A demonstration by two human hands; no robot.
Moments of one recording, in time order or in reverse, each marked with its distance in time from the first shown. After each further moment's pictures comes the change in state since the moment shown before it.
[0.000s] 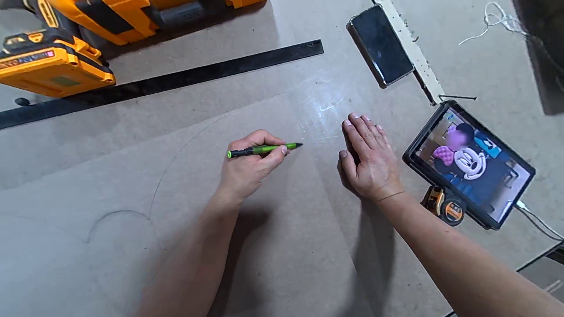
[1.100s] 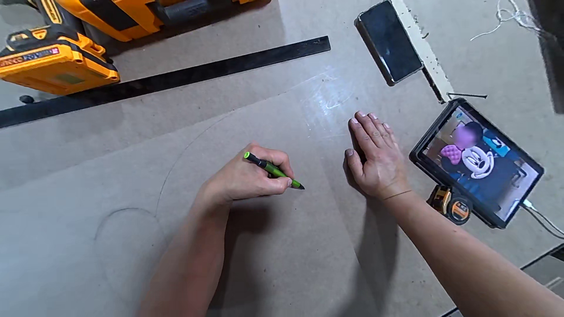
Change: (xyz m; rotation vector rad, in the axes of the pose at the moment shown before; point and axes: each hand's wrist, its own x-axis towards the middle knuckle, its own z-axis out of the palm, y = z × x) left_hand 0.005 0.008 -0.031 0.104 -0.589 0.002; right_hand -0.001 -0.001 -0.001 0.001 0.000 0.007
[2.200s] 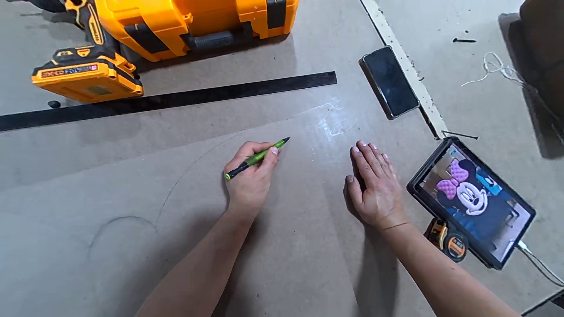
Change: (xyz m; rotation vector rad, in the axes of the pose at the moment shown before) left_hand 0.022 -0.007 0.036 -0.092 1.067 -0.001; right_hand -0.001 0.001 0.003 -0.010 0.023 -0.013
